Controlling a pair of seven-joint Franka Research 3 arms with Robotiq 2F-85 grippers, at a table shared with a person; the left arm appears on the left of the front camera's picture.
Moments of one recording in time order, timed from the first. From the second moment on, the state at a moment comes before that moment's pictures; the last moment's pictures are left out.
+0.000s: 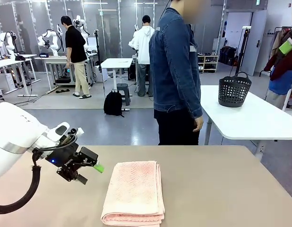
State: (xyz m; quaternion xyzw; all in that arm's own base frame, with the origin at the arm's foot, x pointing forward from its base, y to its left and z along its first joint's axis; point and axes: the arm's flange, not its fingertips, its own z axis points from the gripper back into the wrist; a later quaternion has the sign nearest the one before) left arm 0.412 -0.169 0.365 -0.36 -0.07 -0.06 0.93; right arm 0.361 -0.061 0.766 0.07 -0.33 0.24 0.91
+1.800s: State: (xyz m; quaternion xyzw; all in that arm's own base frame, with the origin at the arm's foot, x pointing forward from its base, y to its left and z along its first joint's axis) left arm 0.433 -0.219 0.274 -0.45 -0.11 -0.07 0.88; right arm 0.361 -0.062 0.766 0.07 -0.33 0.24 0.91
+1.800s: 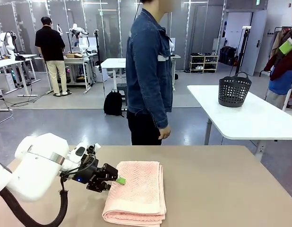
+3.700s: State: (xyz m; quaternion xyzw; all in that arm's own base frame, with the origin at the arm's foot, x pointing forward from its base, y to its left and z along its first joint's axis) left arm 0.454 0.083 0.321 -0.36 -0.11 -0.09 0.92; right arm 0.361 -0.063 0.766 0.07 -0.33 0.24 0.91
